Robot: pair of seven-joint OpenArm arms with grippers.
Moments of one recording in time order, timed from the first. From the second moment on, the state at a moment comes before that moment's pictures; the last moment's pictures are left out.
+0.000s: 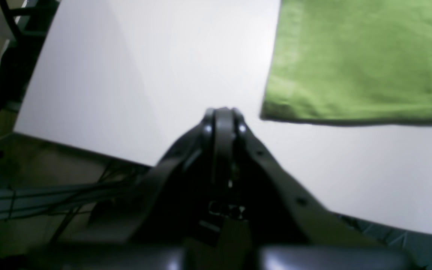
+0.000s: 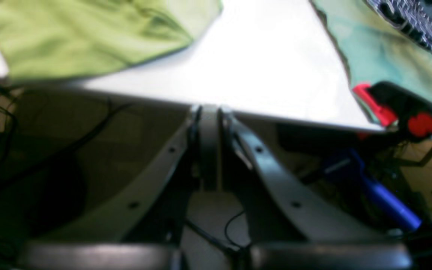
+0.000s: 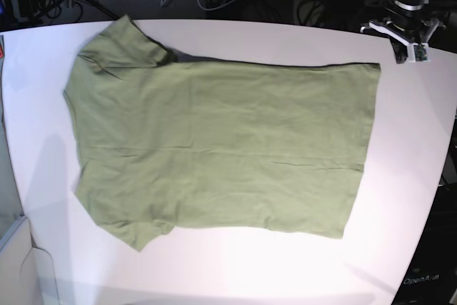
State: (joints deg) left arm 23.0 9.0 -52.2 99.8 11.3 -39.5 13.1; right arm -48.8 3.2 21.7 72.8 -4.1 0.7 47.6
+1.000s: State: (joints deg) left arm 22.8 9.8 -48.2 99.8 10.8 -39.7 13.3; right arm -46.1 1.7 19.5 95.4 -8.8 5.6 19.8
